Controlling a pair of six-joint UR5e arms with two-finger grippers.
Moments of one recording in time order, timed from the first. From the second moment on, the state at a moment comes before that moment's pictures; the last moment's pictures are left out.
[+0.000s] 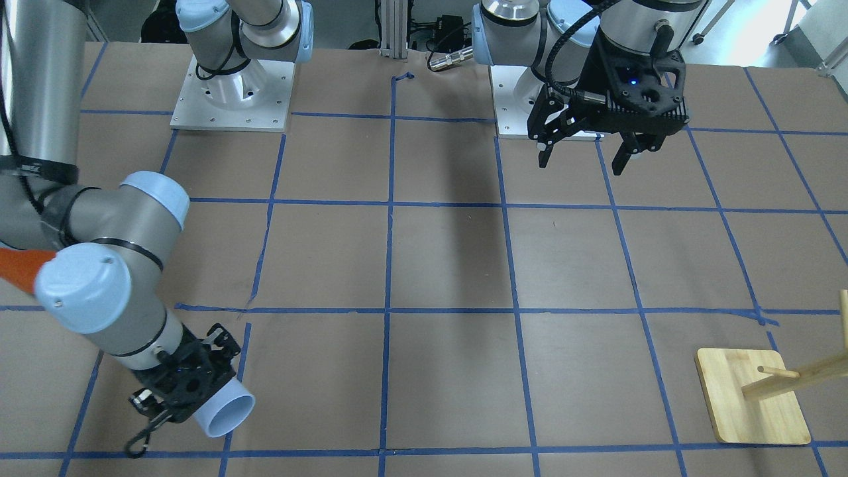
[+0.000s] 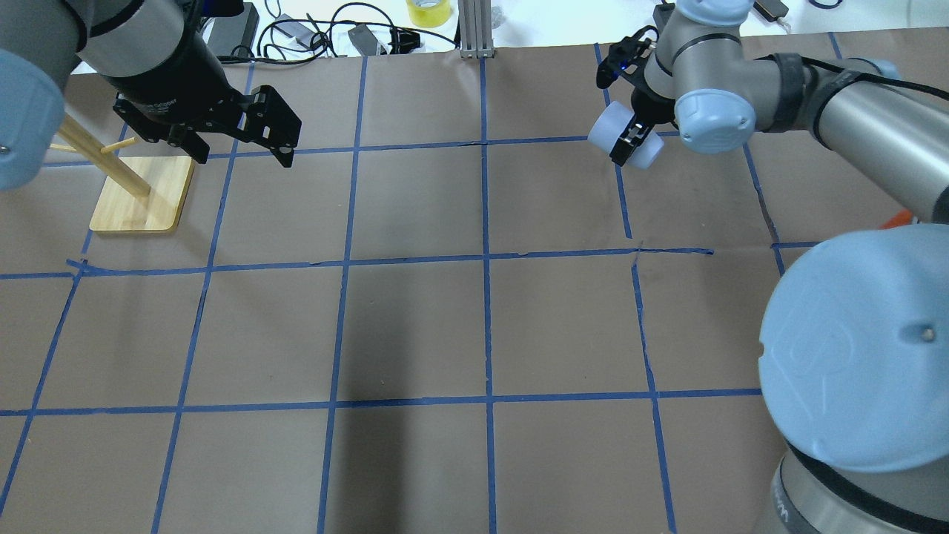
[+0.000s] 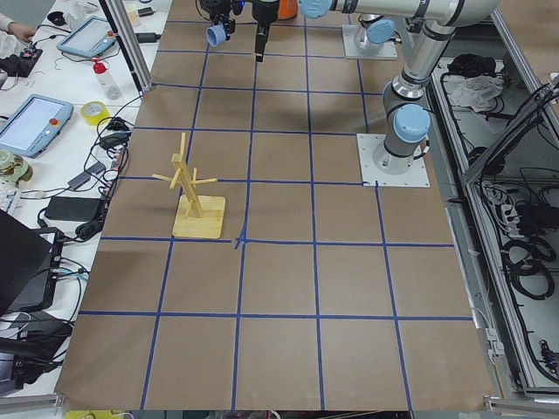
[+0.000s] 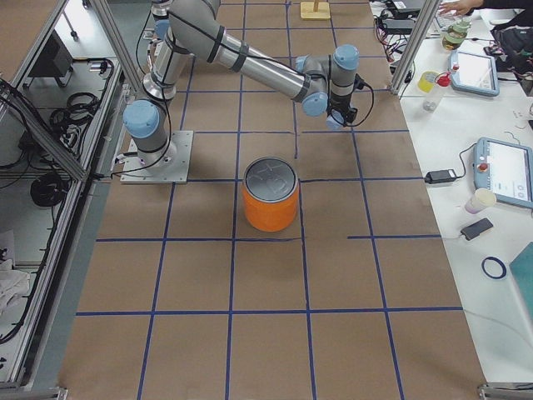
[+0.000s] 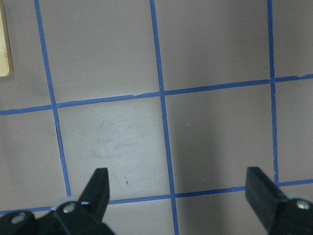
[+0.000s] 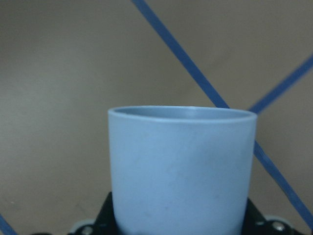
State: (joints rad) left arm -1.58 -1.53 -1.56 -1.50 1.57 0.09; right arm 1.57 -1.01 1.51 -2.20 -1.48 -0.99
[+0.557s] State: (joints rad) left arm -1.58 -1.53 -1.56 -1.50 1.57 0.09; right arm 1.72 -1.00 1.52 -2.21 -1.43 -1.41
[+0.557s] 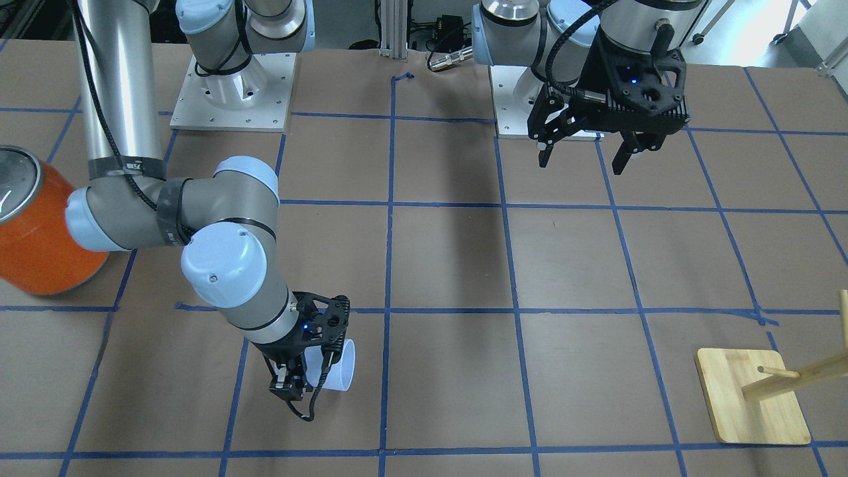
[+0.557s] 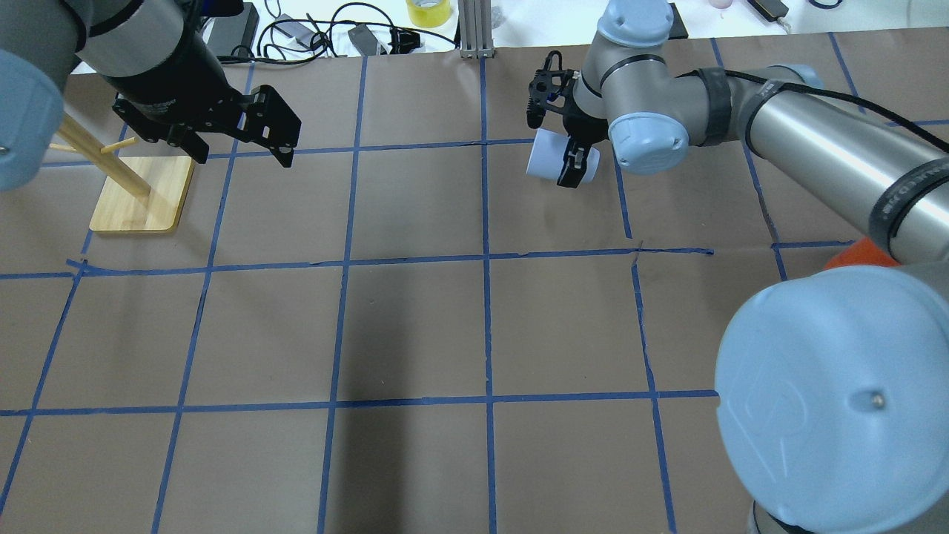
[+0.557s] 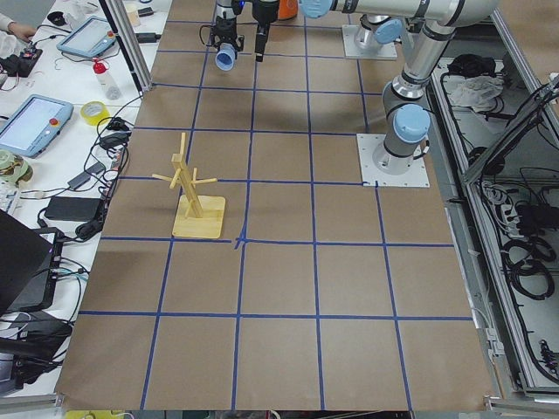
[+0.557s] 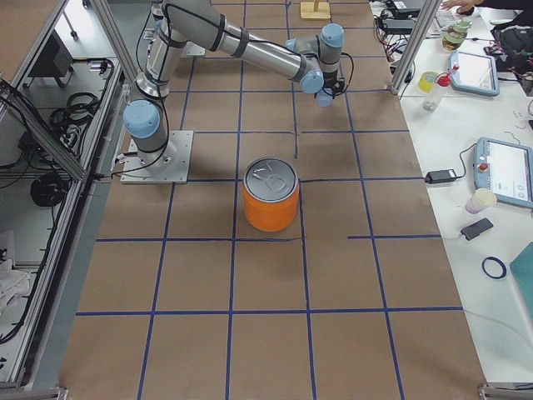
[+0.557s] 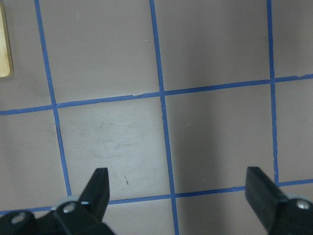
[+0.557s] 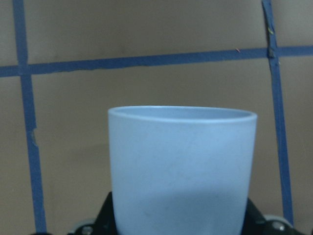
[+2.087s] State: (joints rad) left arm -1.58 -1.53 -1.56 -1.50 1.57 0.09; right arm 1.93 -0.92 1.52 -2.28 -1.44 -1.35
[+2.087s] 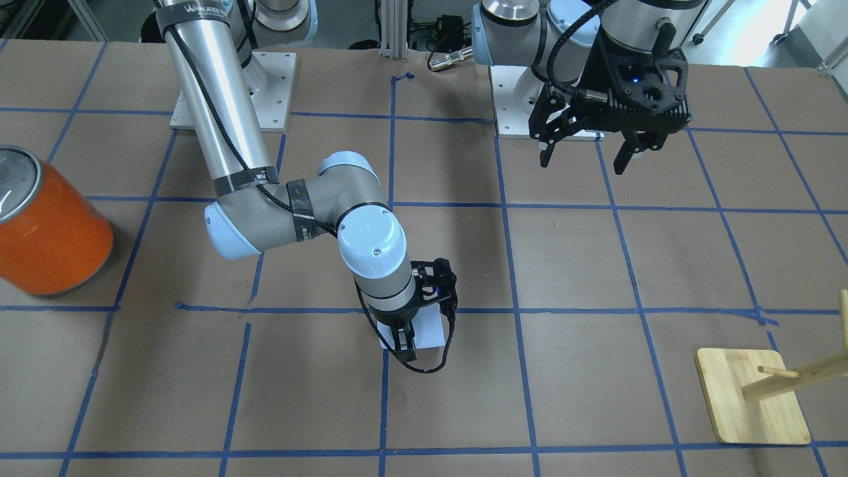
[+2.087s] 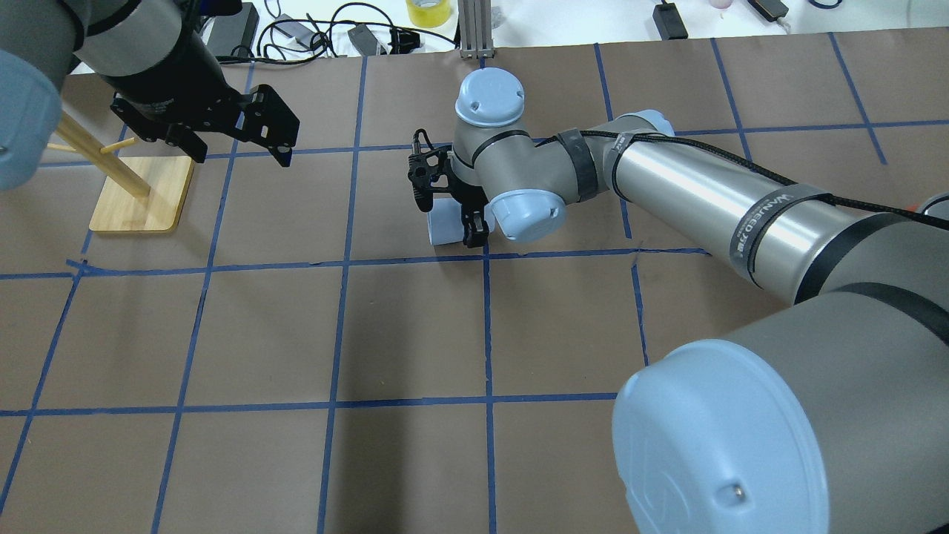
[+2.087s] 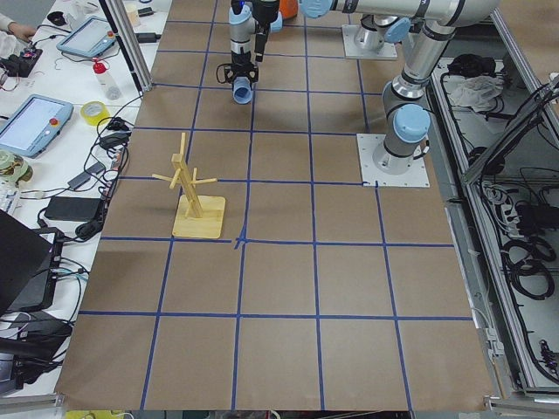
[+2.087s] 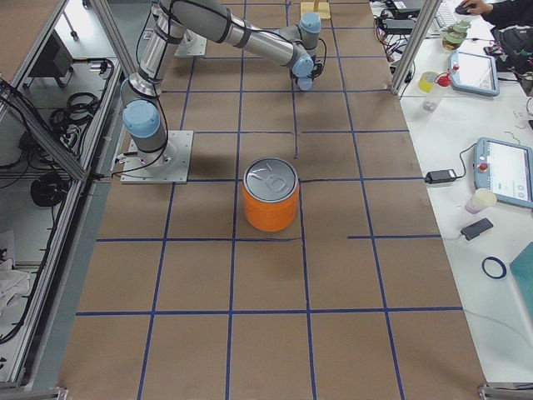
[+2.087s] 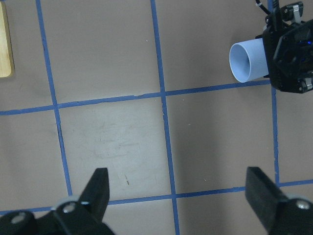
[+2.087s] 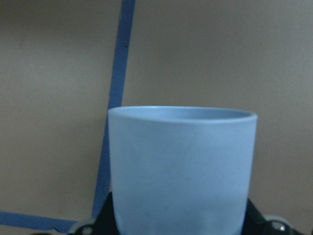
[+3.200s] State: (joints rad) left arm -1.58 -1.53 -1.56 -1.50 1.57 0.08; right arm 1.79 -1.15 1.53 -2.14 -1.46 -1.25
